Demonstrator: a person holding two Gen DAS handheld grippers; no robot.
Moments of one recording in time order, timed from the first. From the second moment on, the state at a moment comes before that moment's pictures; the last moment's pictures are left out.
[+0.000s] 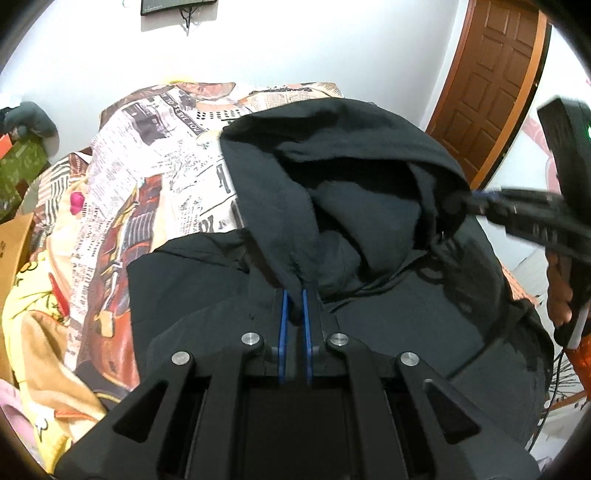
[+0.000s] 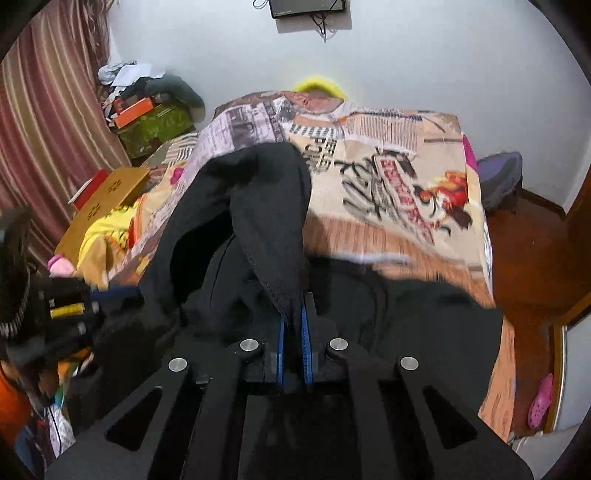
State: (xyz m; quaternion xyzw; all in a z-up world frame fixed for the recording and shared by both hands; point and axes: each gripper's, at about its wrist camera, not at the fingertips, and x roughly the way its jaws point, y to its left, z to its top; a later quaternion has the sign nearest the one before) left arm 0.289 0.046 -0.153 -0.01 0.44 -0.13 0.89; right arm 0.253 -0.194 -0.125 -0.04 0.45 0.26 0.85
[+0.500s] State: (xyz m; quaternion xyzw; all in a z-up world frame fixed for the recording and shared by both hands) left arm 0.273 0.051 -0.138 -0.02 0.45 -0.11 0.89; right arm 0.222 -0.219 -0.124 -0.03 0.49 0.24 0.83
